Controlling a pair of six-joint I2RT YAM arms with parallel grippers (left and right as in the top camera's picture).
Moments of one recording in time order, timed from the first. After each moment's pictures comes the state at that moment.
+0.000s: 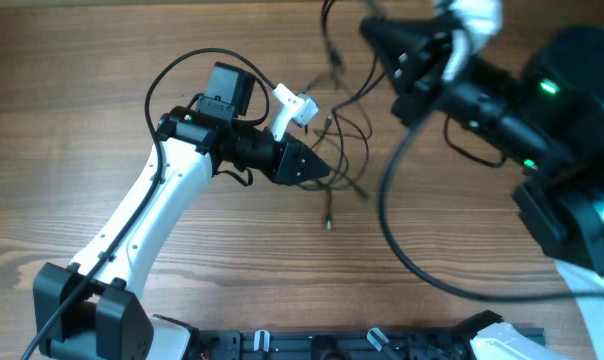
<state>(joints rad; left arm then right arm) -0.35 1.58 1.27 -0.85 0.96 0.11 0.44 1.23 1.68 -0.44 -0.37 0.10</state>
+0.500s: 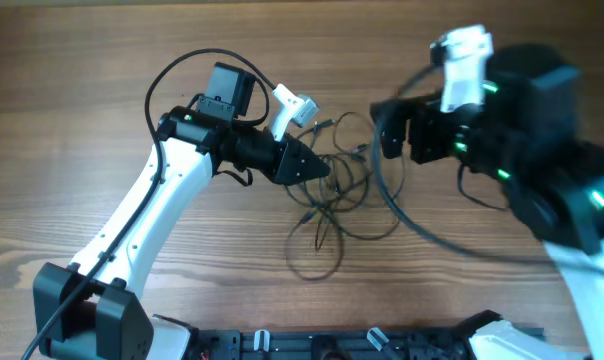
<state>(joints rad) -0.35 1.58 1.27 -0.86 0.95 0.11 0.44 1.31 1.71 -1.17 -0.02 0.23</state>
